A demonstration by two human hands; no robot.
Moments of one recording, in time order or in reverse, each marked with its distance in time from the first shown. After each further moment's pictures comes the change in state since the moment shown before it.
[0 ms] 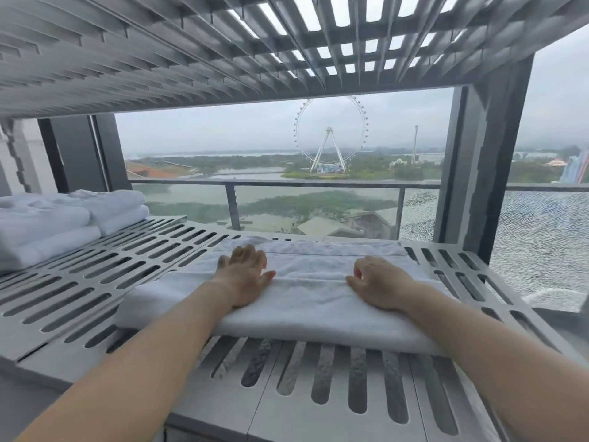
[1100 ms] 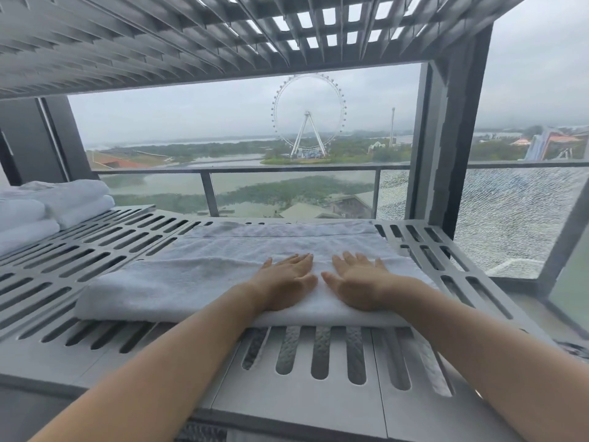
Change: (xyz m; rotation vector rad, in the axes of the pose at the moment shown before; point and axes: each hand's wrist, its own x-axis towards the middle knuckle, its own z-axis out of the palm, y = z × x) left_hand -0.011 0.108 0.011 -0.264 -0.213 0.296; right_hand -0.051 -0.007 0.000 0.029 -0.255 0.121
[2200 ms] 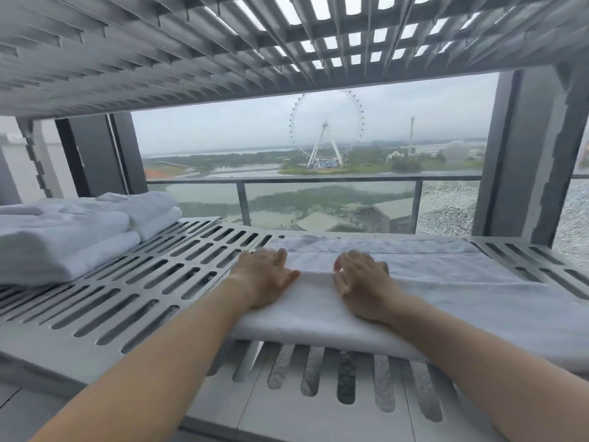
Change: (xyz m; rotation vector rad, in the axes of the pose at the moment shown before) left_hand -0.055 -0.199 -0.063 0.413 0.224 -0.193; right_hand 0.083 -0.162 0.020 0.123 0.458 -0.189
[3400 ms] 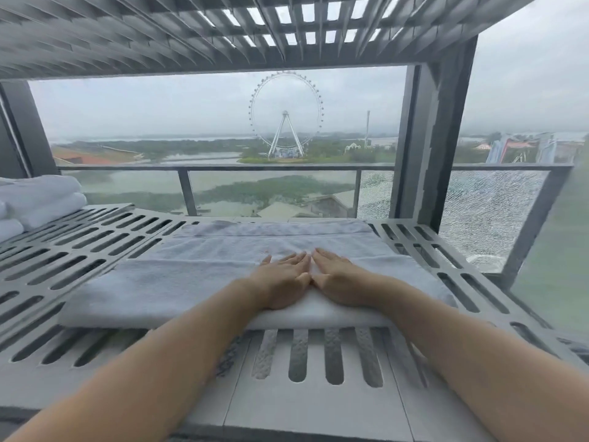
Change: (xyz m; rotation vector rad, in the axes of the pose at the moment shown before) left_hand 0.022 0.197 -0.011 -0.319 -0.237 0.290; right_hand -0.070 0.119 -0.058 0.004 -0.405 0.101
